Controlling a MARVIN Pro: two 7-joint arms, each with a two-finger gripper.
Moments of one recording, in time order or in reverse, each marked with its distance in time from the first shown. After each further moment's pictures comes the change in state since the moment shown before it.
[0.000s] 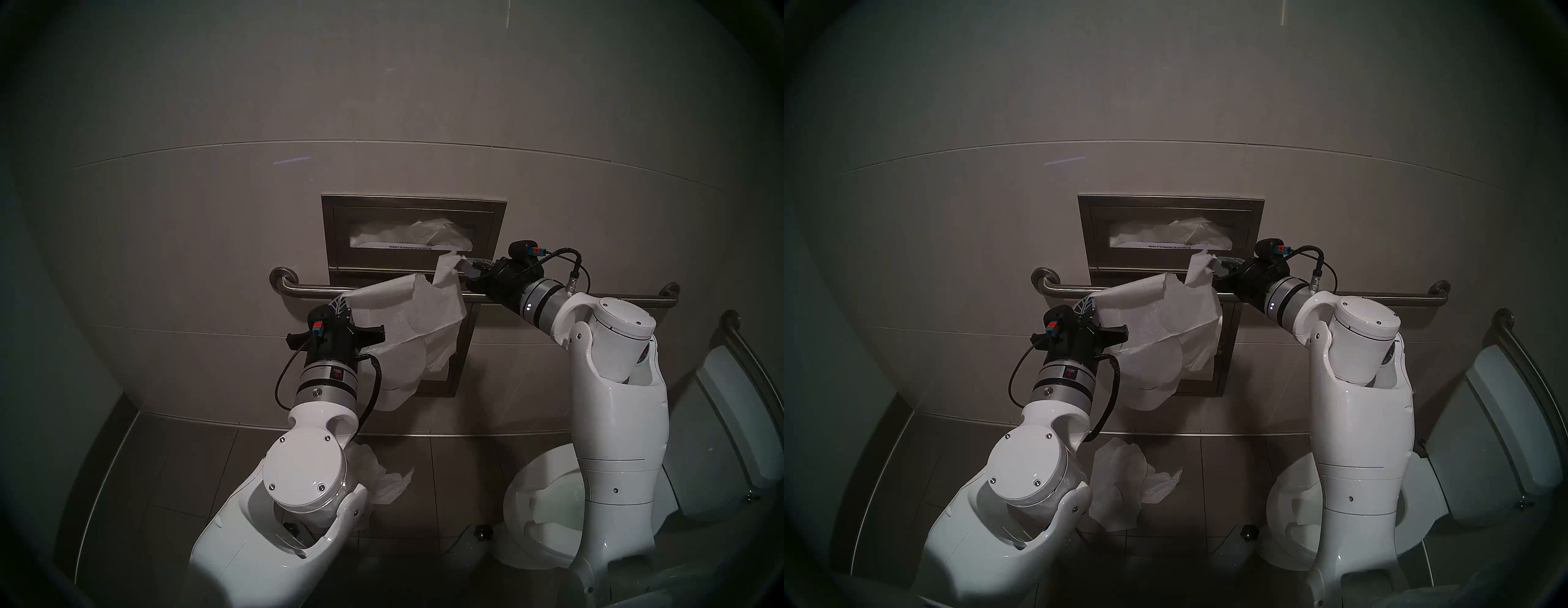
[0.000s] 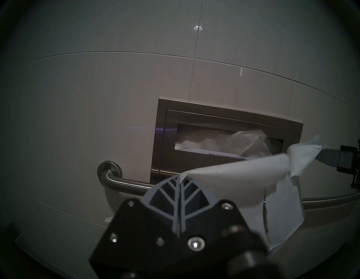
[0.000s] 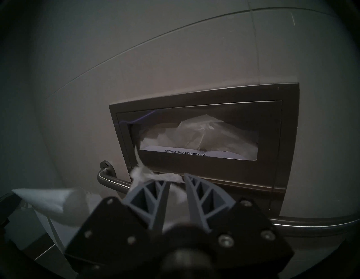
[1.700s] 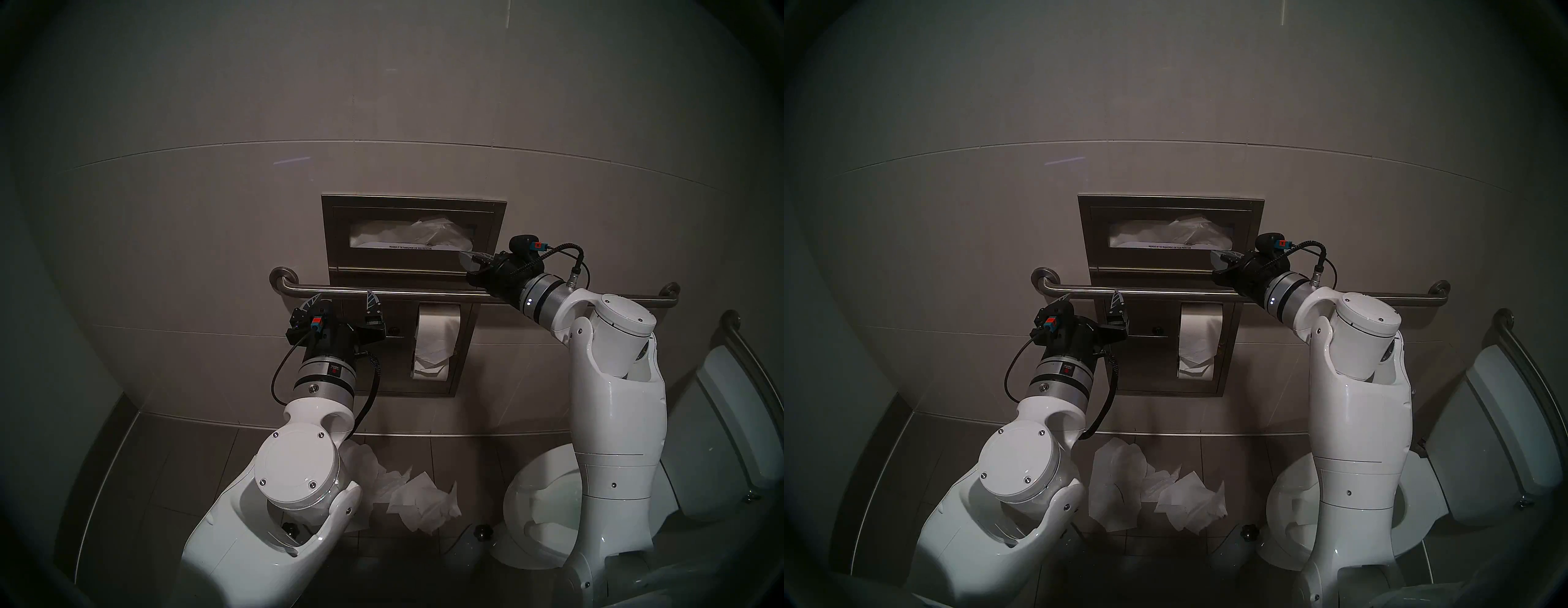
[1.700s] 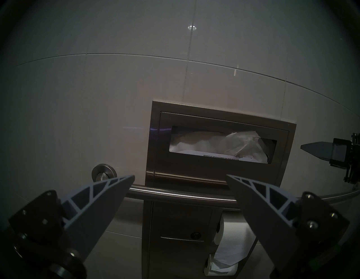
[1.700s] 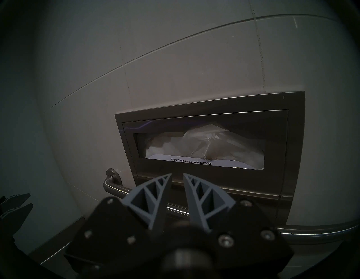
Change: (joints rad) left arm -0.003 0.021 -0.011 -0.020 -0.008 0.015 -0.025; right arm 0.016 -0.014 0.012 0.012 0.006 -0.009 0.025
